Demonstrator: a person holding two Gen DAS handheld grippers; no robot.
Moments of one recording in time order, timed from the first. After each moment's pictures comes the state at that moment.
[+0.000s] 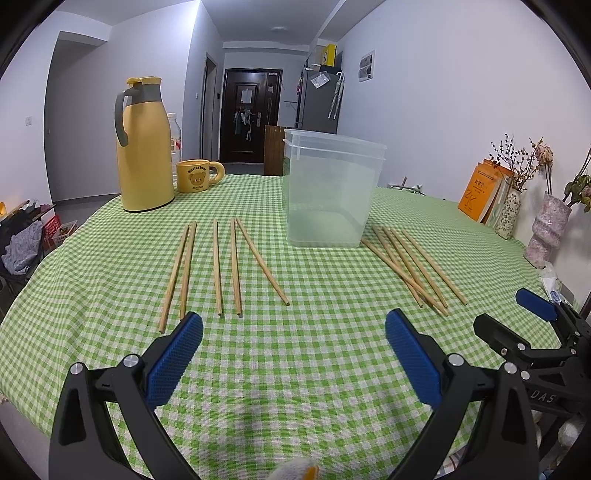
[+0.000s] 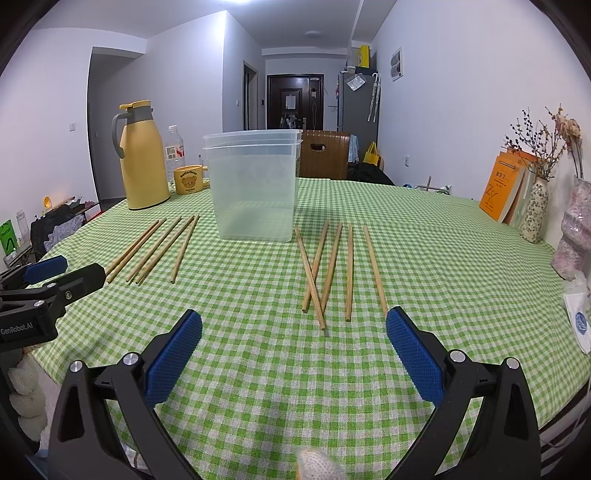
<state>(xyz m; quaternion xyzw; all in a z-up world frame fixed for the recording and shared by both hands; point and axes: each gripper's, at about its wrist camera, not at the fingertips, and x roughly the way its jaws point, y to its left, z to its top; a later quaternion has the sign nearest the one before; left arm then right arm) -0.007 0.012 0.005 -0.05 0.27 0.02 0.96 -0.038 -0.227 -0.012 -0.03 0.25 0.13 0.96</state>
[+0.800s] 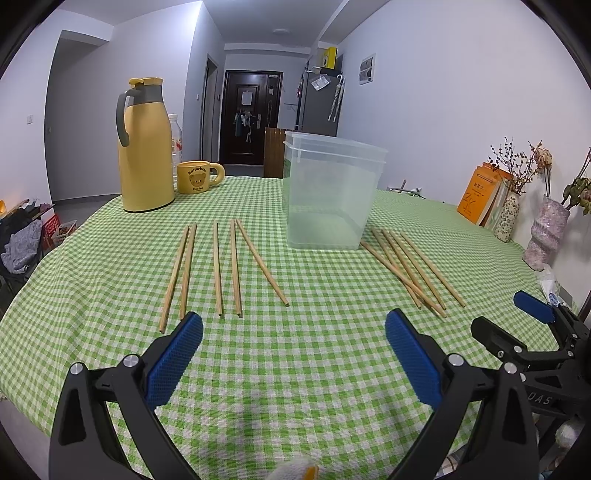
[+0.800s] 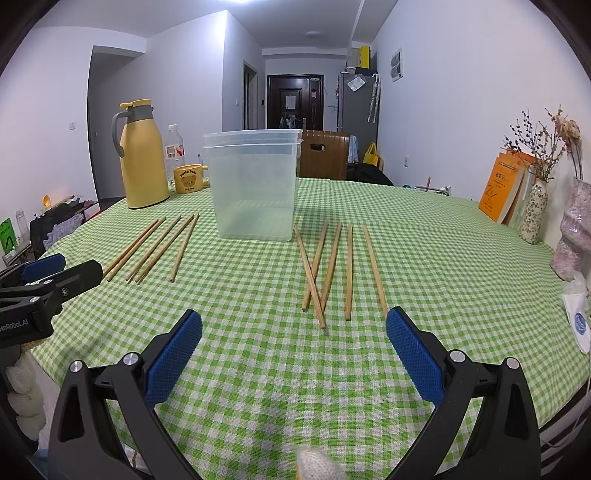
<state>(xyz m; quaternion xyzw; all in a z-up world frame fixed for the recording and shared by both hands) -0.010 0.014 0.005 -0.05 0.26 0.02 0.96 -0.039 -0.226 -0.014 -0.04 0.25 0.13 0.96</state>
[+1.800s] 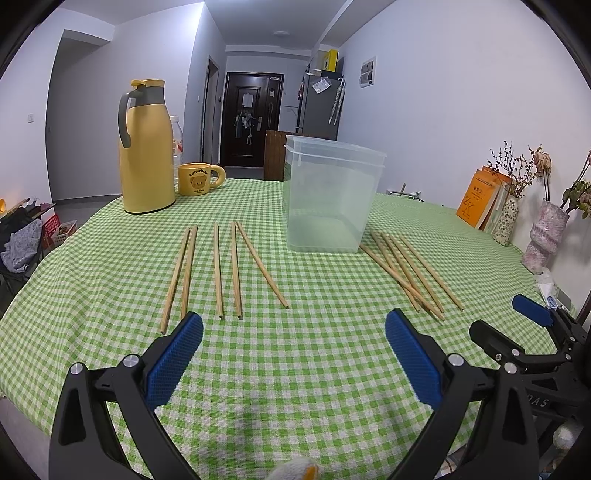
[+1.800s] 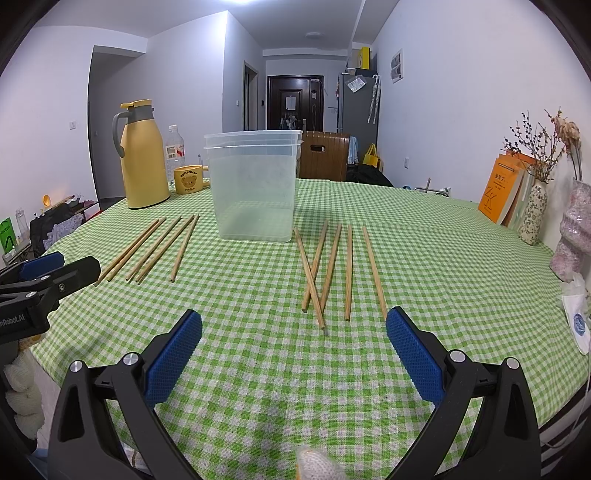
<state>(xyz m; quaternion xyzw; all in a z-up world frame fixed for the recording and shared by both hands) -0.013 0.014 0.007 -0.06 0.26 0.02 0.96 -0.039 -0.226 -0.014 -0.04 0.25 0.13 0.96</state>
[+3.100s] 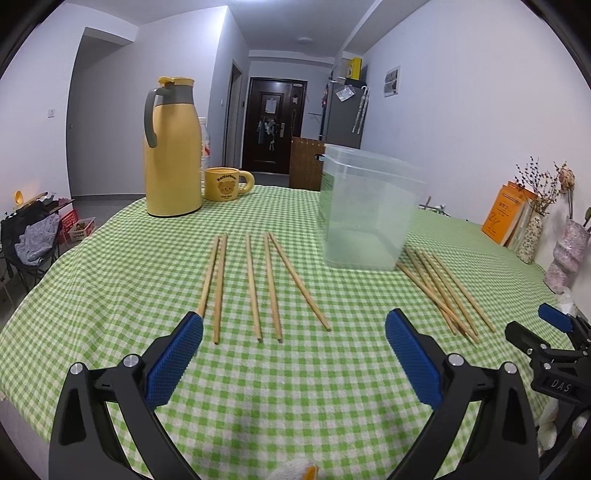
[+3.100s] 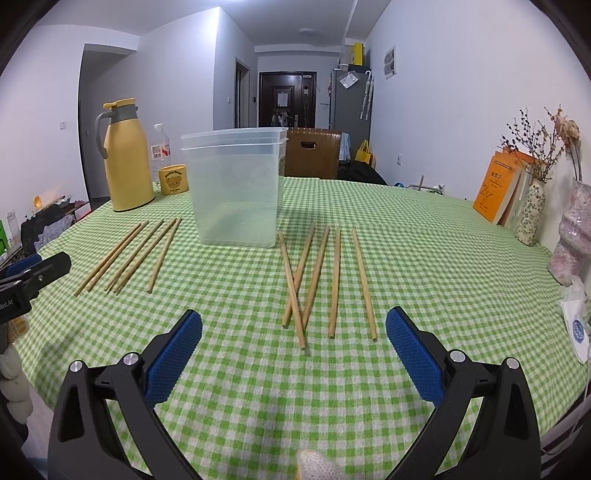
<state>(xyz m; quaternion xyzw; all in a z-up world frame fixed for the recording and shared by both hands) 0.010 0.048 0.005 -0.07 0.24 0.06 0.97 -0.005 -0.233 -0.012 -0.04 0.26 0.12 0.96</state>
